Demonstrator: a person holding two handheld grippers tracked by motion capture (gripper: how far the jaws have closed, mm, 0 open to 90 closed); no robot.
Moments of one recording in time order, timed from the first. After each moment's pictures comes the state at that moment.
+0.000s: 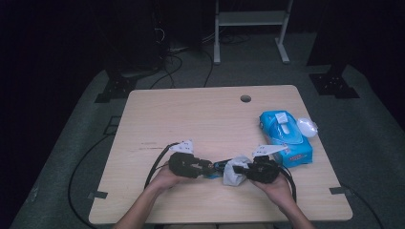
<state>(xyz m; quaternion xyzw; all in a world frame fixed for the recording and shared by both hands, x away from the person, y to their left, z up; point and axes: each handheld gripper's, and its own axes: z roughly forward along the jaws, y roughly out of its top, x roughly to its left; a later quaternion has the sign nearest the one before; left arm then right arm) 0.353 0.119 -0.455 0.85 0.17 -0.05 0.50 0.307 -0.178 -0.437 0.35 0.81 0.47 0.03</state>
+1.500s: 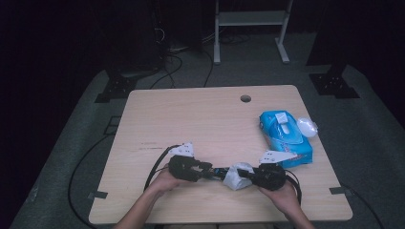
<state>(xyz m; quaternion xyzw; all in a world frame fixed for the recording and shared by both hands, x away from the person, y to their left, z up) 0.340 0.118 -0.451 0.85 0.16 -0.05 0.50 0.282 -0.190 -0.436 0.34 0.80 0.49 0.06</state>
